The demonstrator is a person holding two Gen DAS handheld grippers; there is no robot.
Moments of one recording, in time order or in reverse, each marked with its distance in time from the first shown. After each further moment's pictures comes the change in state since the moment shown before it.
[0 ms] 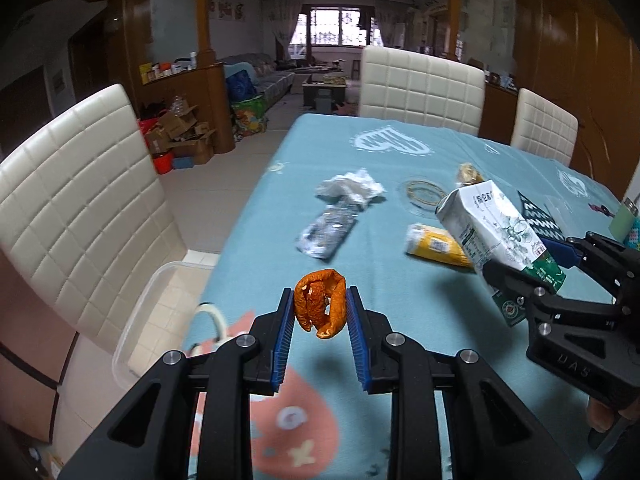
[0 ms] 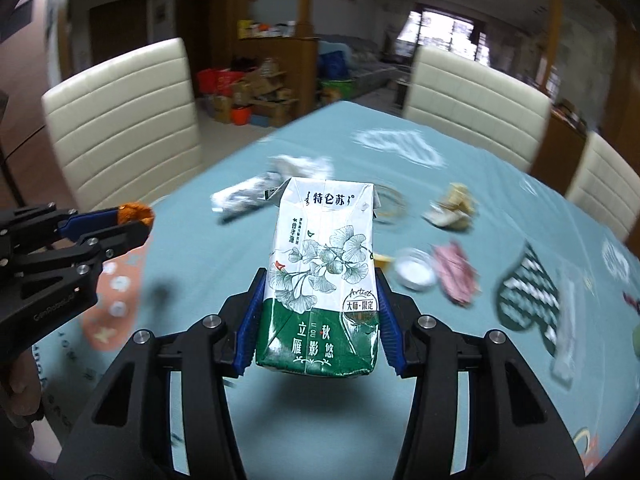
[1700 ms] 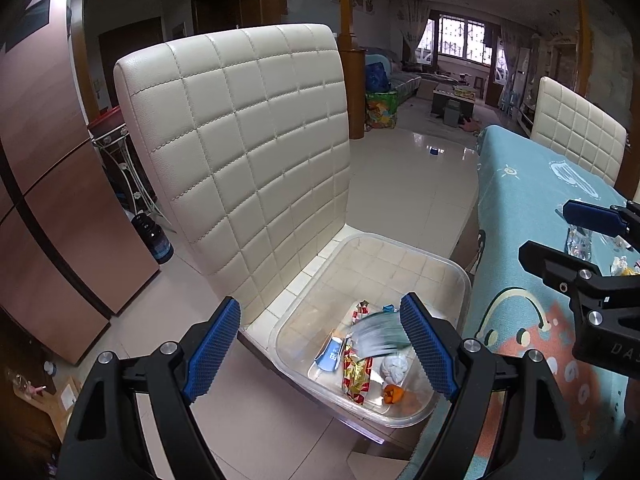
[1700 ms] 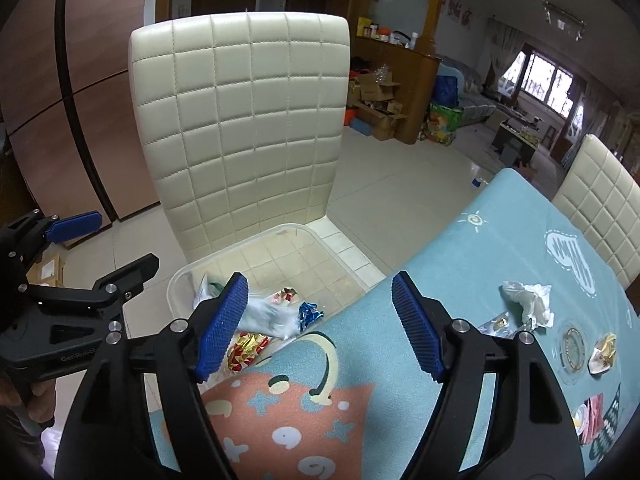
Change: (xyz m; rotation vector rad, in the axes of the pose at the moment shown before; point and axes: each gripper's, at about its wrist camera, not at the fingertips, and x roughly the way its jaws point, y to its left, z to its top) left arm -0.002 0.204 -0.052 -0.254 0.013 0.340; right arm 0.081 0.205 0.077 -0.267 -0.006 0.212
